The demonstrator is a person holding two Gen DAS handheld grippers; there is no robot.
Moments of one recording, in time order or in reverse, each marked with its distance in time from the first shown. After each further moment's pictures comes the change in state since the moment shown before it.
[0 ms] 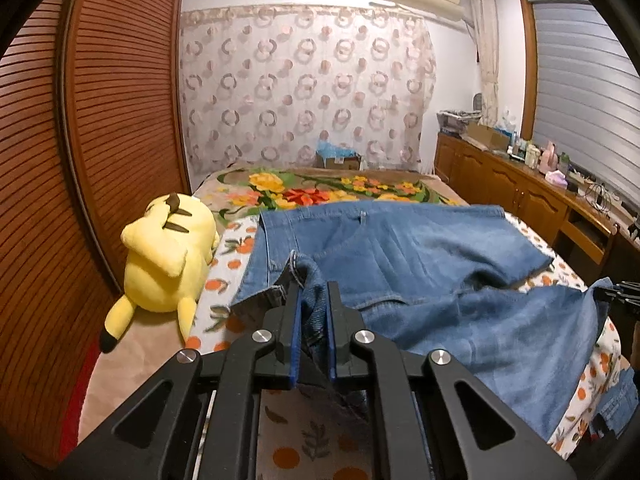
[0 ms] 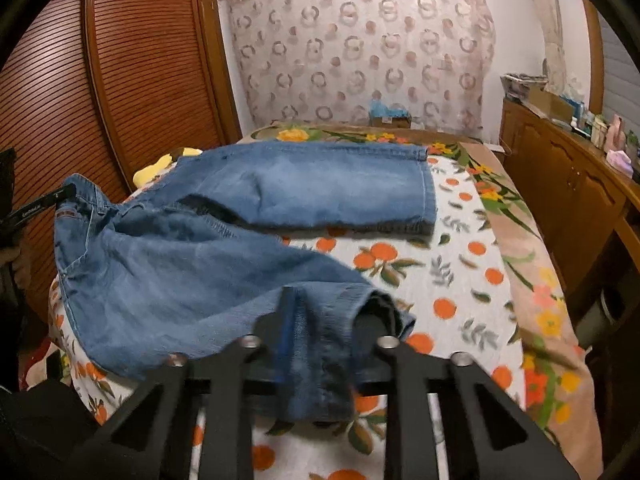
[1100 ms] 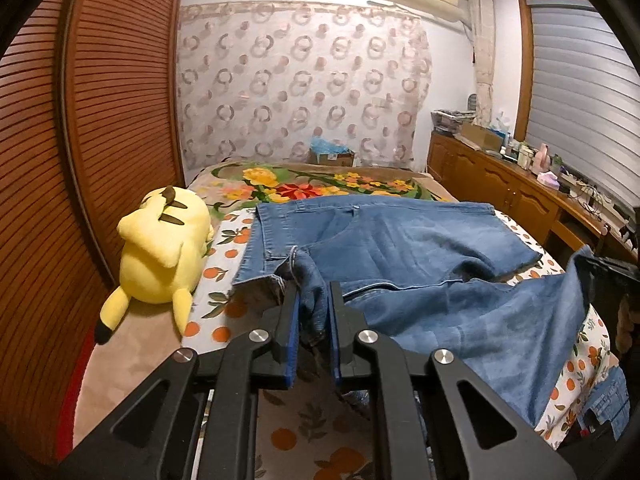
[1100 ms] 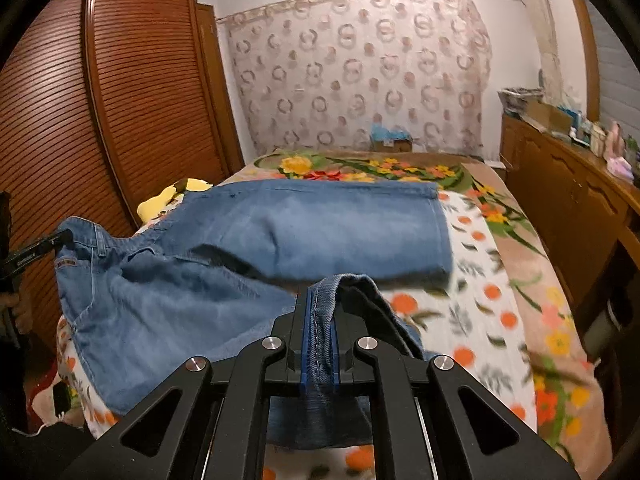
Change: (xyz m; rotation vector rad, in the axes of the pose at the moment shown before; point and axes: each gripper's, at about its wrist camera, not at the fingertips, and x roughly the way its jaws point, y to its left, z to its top) left arm -0.011 0.004 -0.010 -0.012 0.024 -0.037; right arm 0.020 0.020 0.029 0.008 -0.083 0.001
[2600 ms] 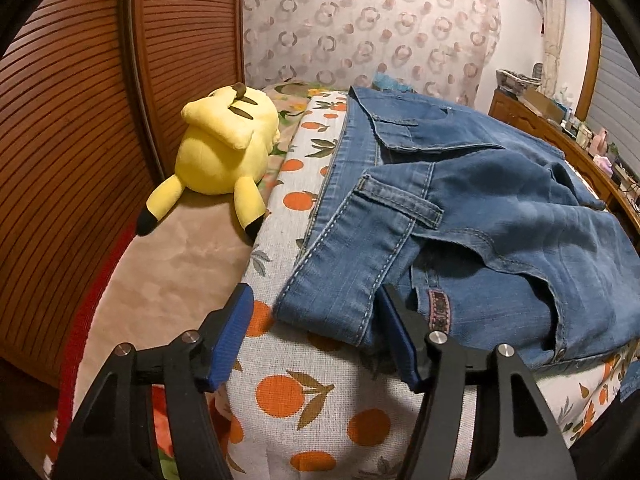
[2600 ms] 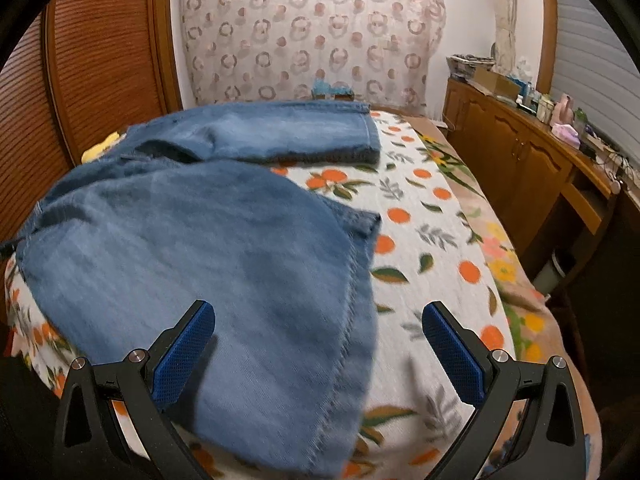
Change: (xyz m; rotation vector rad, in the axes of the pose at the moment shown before) left arm 0.012 0.070 -0.109 -0.133 0.226 0.171; right arm -0.017 -0.002 -0.090 0.021 0.163 -0.226
